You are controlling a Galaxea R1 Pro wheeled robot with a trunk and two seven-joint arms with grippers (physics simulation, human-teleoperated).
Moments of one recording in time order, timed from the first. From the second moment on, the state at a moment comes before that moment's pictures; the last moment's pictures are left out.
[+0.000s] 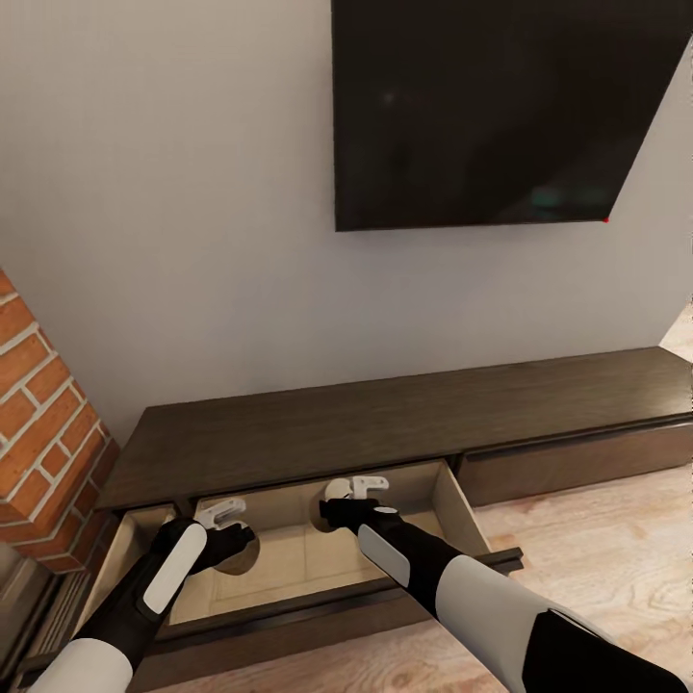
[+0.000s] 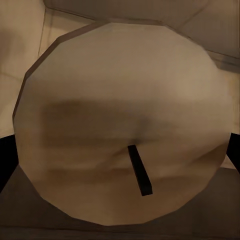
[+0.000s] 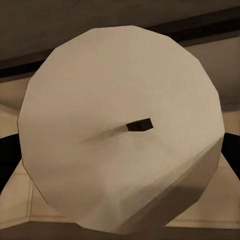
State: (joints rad) left arm -0.51 0.12 -0.17 -0.97 0.82 0.72 0.47; right arm -0.85 0.17 1.01 -0.47 -1.07 0.13 -0.25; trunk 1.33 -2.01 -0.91
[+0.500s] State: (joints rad) left arm -0.51 0.12 -0.17 -0.97 0.82 0.72 0.48; right arm -0.85 0.17 1.01 -0.47 -1.07 0.14 -0.23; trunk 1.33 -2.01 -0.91
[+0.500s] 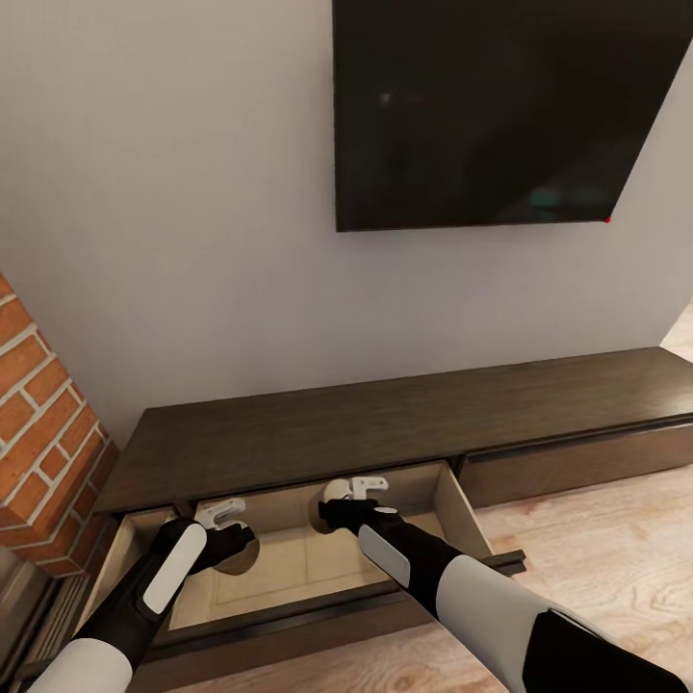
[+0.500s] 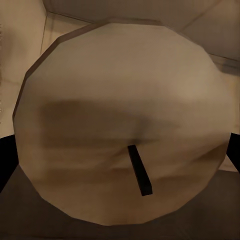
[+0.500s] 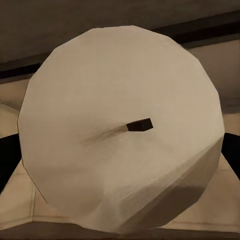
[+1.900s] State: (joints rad) left arm -0.51 0.12 -0.17 -0.97 0.82 0.72 0.48; right arm -0.85 0.17 1.00 -0.45 -1.08 0.30 -0.35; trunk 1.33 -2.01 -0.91
